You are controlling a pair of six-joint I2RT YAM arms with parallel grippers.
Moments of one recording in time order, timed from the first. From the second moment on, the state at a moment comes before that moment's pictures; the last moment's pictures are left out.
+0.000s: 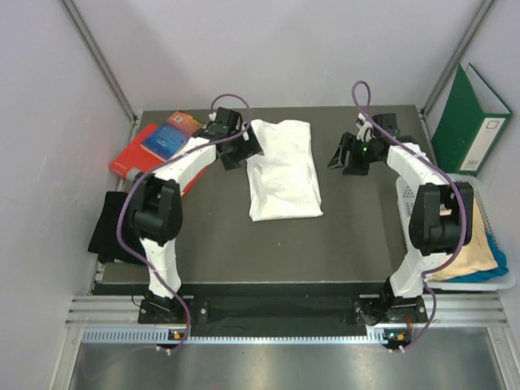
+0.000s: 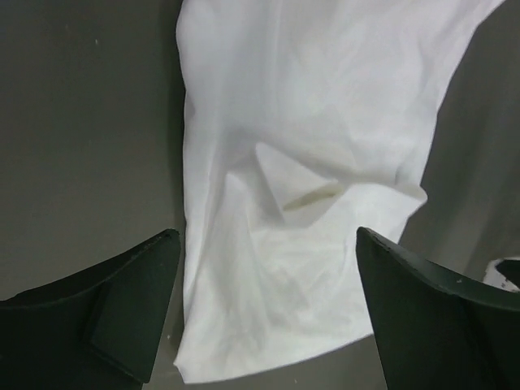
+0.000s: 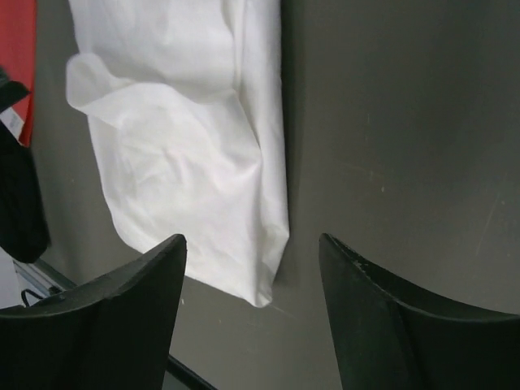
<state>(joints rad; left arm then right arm) -0.36 2.03 1.69 -0.52 0.08 -0.75 0.09 1.76 1.38 -0.55 -0.50 0.32</state>
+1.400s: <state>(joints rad) -0.62 1.69 1.05 -0.58 0.25 -0.88 0.35 1.66 0.99 -0.63 -0.59 0.30</state>
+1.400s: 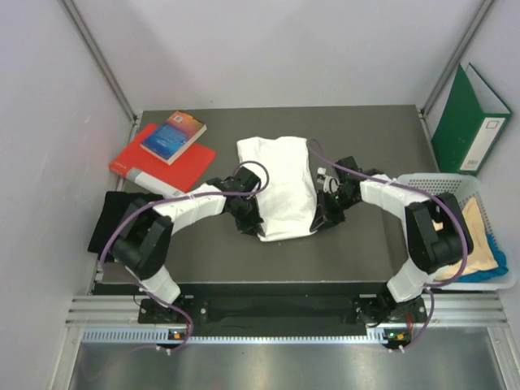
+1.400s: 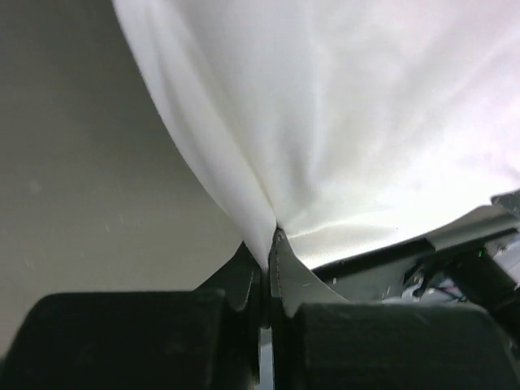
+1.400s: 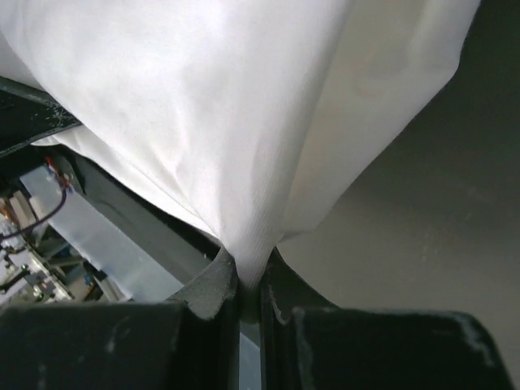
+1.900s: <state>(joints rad) -0.63 1.47 1.29 -0.87 0.19 -0.87 0.35 1.48 1.27 -0.95 -0.63 0.22</state>
